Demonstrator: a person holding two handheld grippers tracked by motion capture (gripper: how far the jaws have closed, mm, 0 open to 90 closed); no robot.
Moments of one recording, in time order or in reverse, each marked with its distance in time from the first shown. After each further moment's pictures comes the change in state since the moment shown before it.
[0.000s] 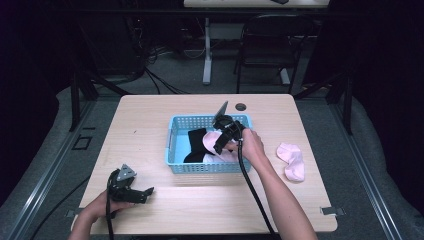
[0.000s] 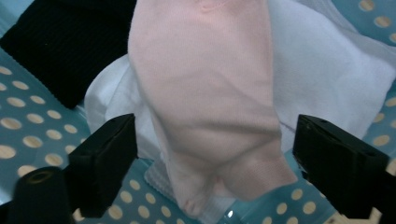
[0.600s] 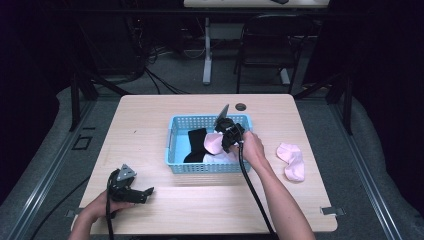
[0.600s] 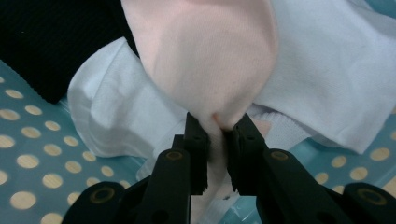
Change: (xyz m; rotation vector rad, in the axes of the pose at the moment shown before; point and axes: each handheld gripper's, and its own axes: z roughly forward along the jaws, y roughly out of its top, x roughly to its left) left arm 0.000 0.000 0.000 0.000 0.000 0.000; right arm -0.004 -0.005 0.012 0.028 0.005 0.017
